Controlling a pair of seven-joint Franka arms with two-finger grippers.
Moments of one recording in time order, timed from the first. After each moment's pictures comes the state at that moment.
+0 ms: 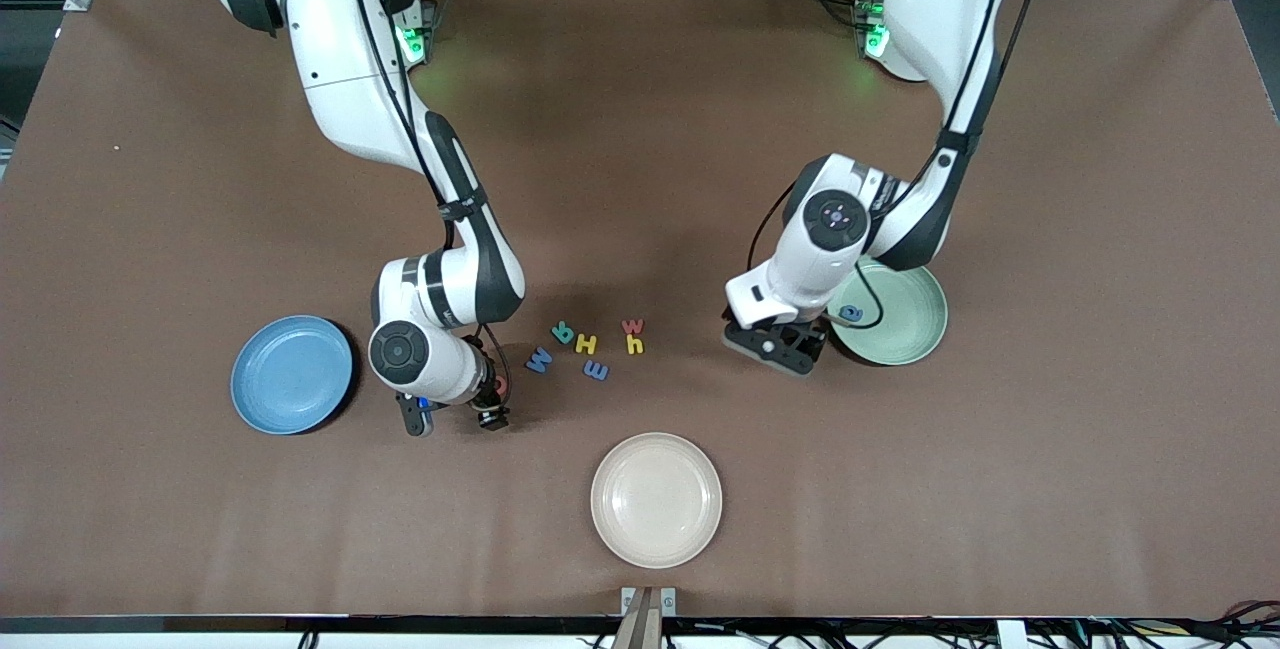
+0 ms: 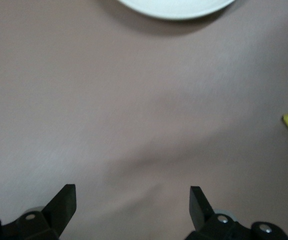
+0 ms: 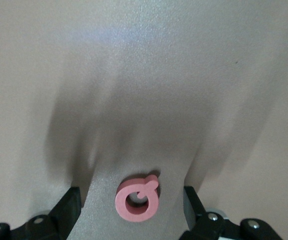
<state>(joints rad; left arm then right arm) -0.62 0.66 0.07 -1.70 -0.07 2.54 -0.03 0.63 0.93 -0.34 -1.37 0.45 2.19 1.35</state>
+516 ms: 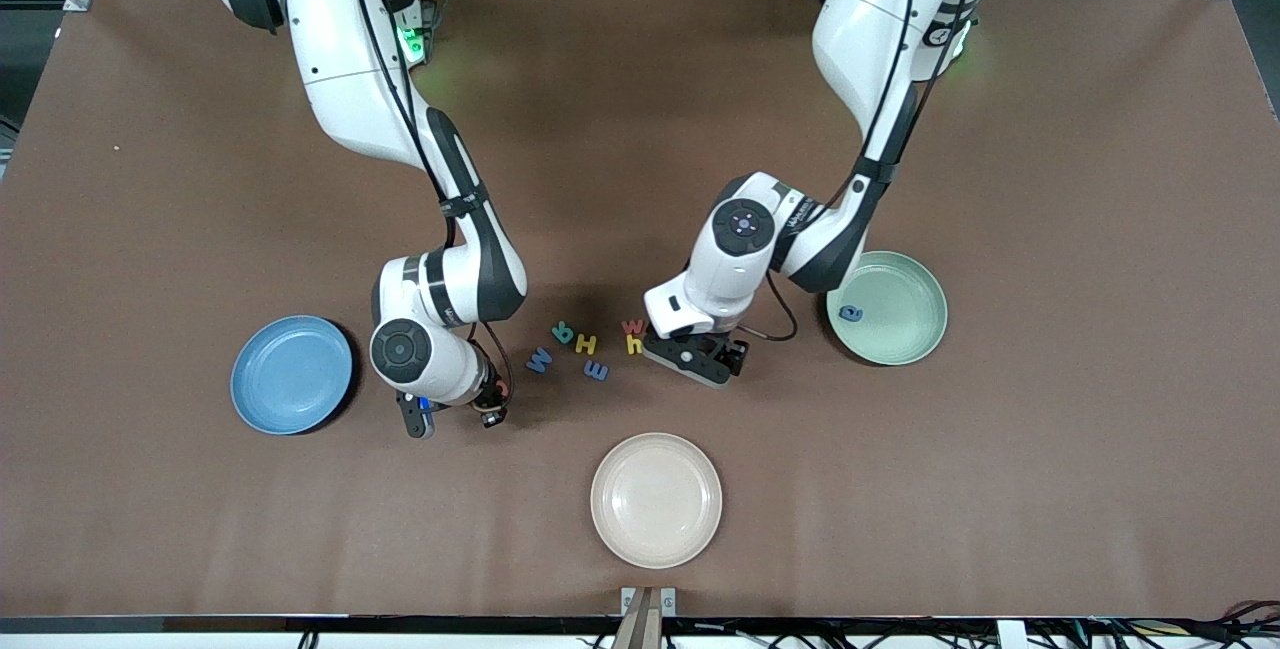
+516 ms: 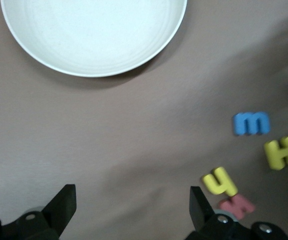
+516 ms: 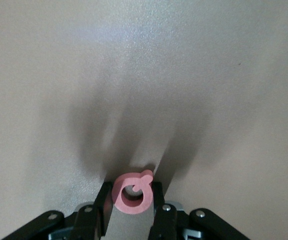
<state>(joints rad) -0.73 0.81 0.07 -1.47 -0.07 2.54 -0.25 0.64 0.93 -0.35 -1.35 0.44 2.18 1.35</state>
